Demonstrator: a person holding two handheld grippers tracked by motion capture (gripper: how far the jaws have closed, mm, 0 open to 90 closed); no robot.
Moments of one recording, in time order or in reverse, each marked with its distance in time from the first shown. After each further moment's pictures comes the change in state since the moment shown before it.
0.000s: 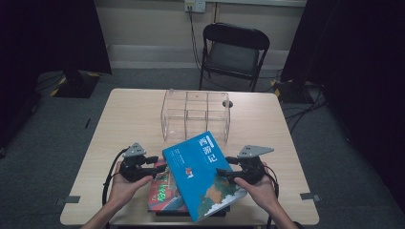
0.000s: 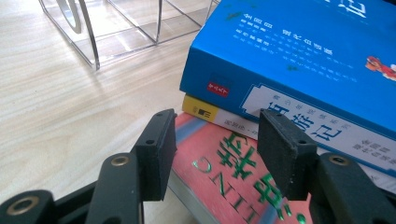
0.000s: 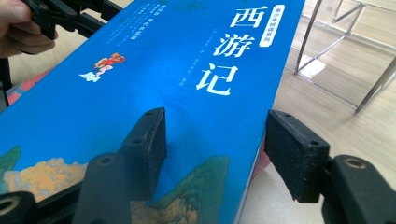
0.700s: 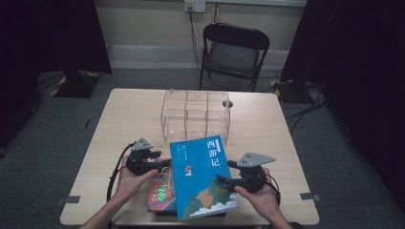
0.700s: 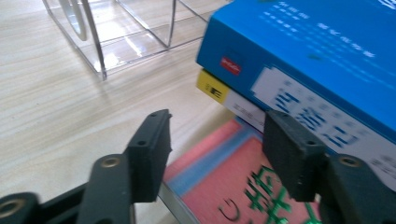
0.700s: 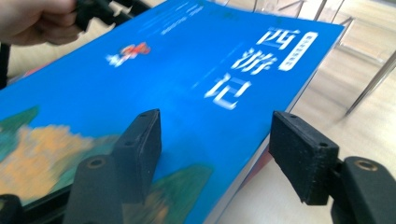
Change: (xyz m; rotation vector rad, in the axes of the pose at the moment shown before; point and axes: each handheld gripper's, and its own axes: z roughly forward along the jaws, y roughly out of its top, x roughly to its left) left arm 0.004 0.008 0.019 0.010 0.032 -0.002; right arm 0.020 -0.004 -0.011 -0.016 -0.051 -0.062
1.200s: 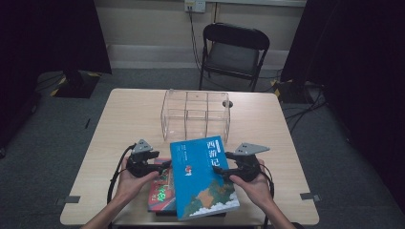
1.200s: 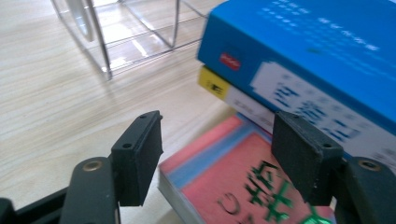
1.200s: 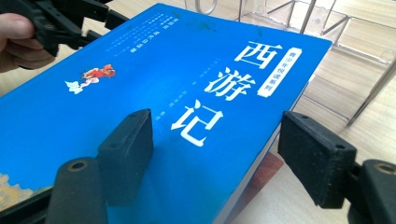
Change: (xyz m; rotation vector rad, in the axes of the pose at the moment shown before) left arm -0.002 -0.002 0.003 0.001 0.054 0.008; right arm -0.019 0.008 0.025 -0.012 0.003 0.060
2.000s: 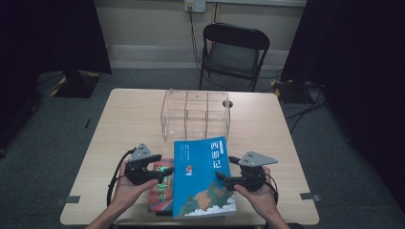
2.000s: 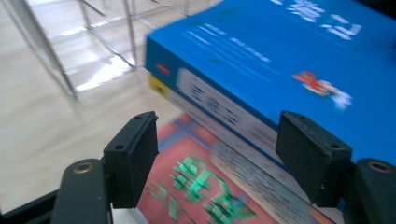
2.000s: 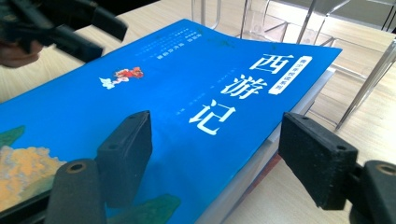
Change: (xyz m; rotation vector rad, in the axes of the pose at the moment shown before) left arm -0.032 0.001 -0.033 -0.047 -0.104 0.071; right arm 0.018 -0.012 -0.023 -0.084 -0.035 -0.038
